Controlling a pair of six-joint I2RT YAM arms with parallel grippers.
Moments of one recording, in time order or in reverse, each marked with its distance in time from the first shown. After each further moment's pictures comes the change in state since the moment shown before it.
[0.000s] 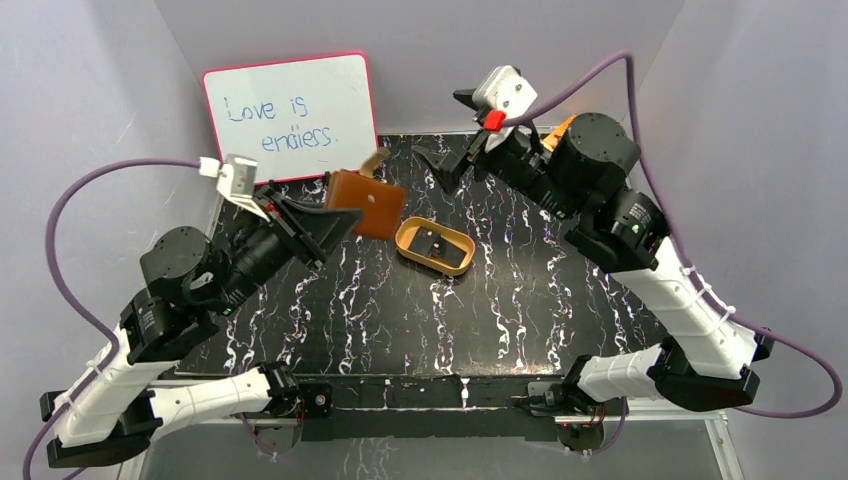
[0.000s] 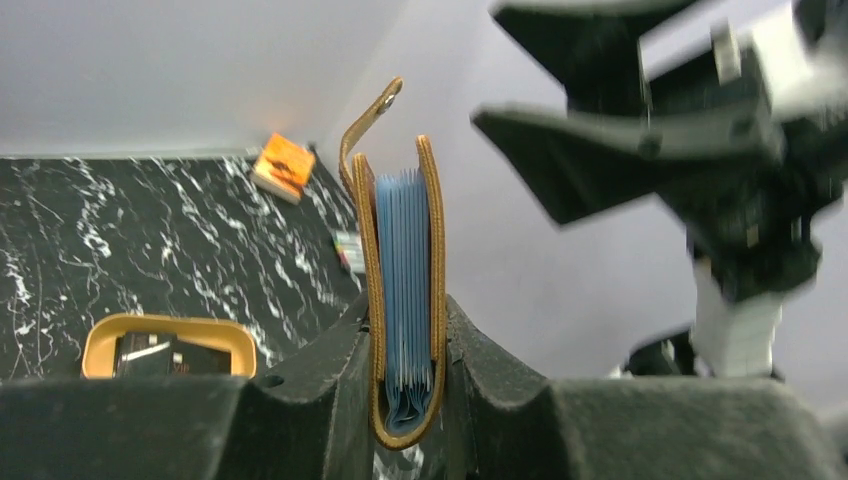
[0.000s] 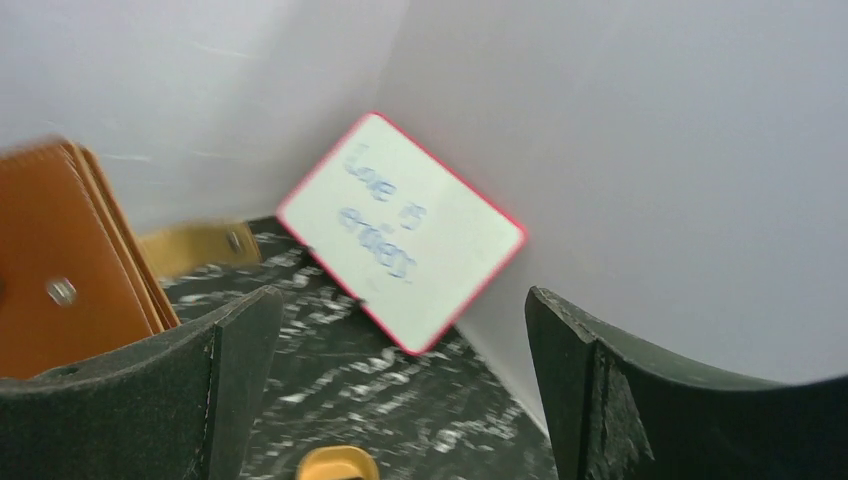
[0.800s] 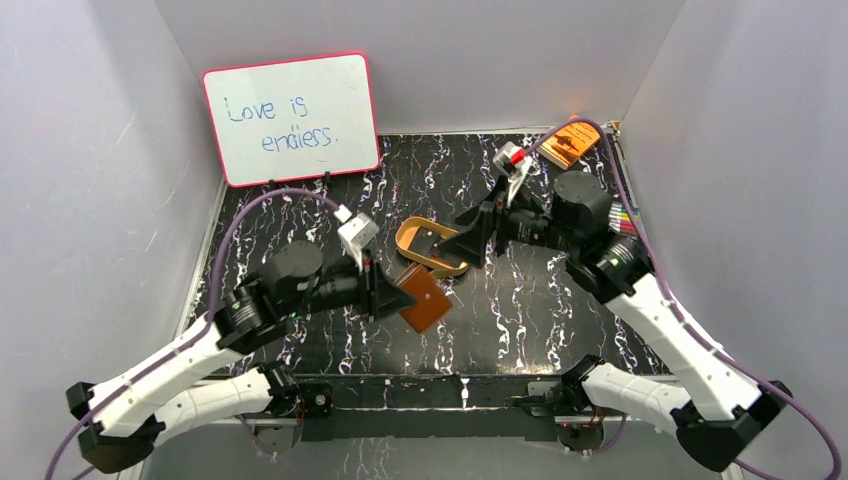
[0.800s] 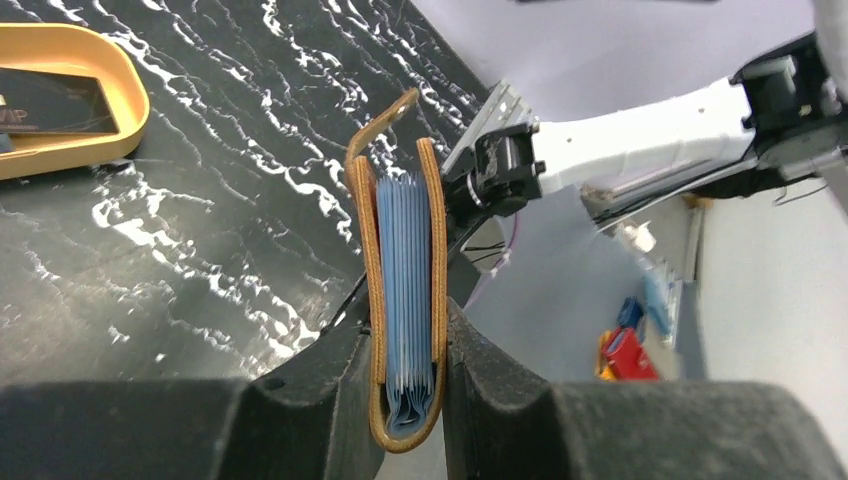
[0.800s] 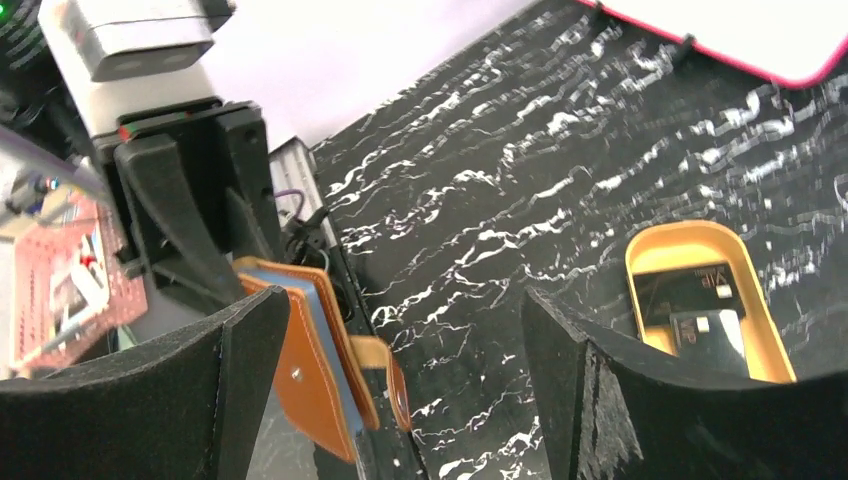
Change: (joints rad) left arm 0.026 -0.023 -0.429 -0.027 0.498 -0.029; right arm -0.318 -0.321 -0.667 0.053 -0.672 0.720
